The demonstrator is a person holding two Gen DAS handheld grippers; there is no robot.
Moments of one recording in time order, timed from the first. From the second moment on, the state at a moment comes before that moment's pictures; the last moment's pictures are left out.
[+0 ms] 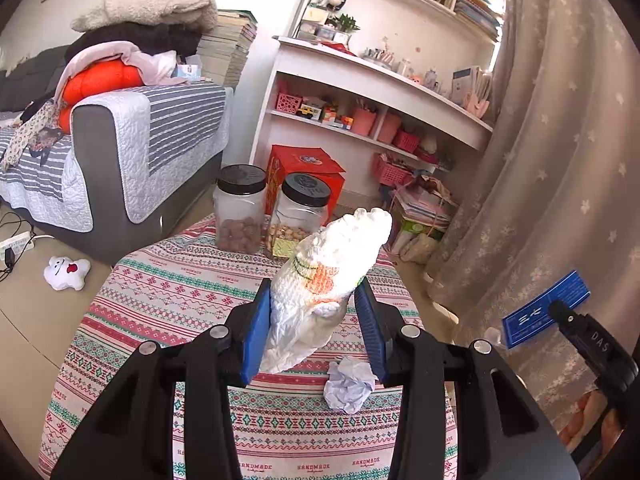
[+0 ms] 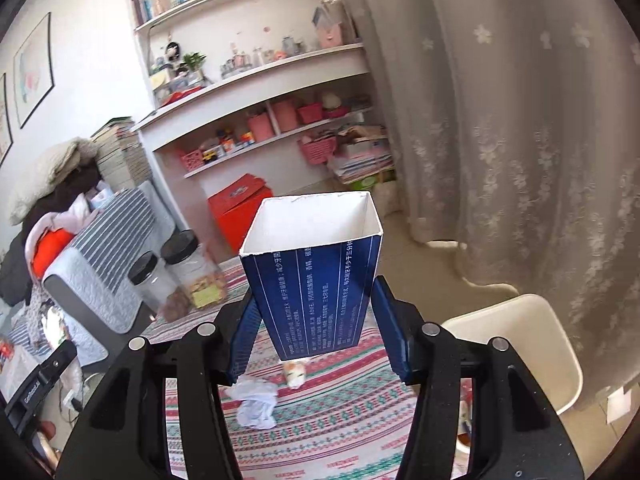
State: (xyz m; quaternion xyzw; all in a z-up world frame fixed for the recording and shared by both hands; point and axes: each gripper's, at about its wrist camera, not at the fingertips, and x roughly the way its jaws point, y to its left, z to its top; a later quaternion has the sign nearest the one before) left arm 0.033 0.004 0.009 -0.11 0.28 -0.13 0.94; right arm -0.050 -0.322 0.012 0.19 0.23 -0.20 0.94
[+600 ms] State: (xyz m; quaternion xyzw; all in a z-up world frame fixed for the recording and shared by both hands) left arm 0.014 -0.162 -0.023 -0.04 0.34 -0.26 0.90; right arm -0.118 -0.449 0.006 0.19 0.21 -0.42 0.86
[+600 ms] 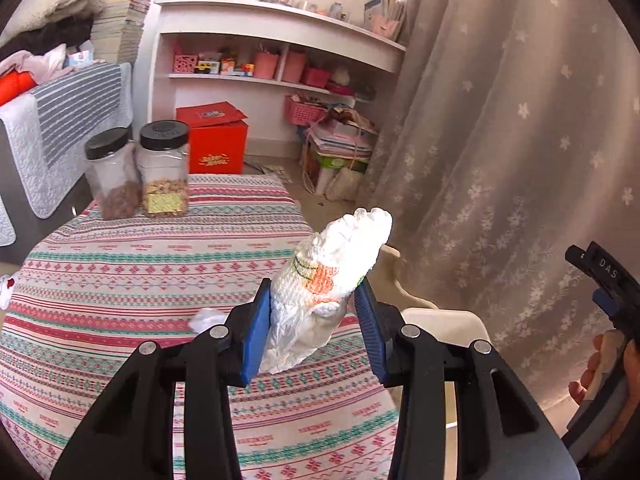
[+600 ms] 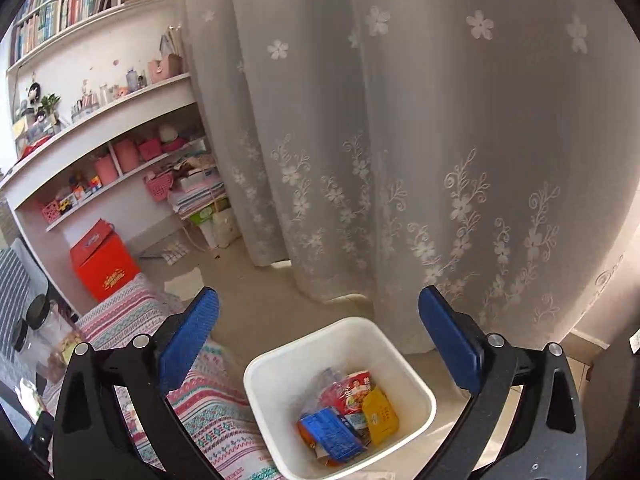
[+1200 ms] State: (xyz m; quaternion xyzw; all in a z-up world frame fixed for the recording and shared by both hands) left arm -0.027 -0.371 -0.057 0.02 0.43 -0.40 0.81; right arm -0.160 -0.518 0.017 0.25 0.17 -0.47 0.83
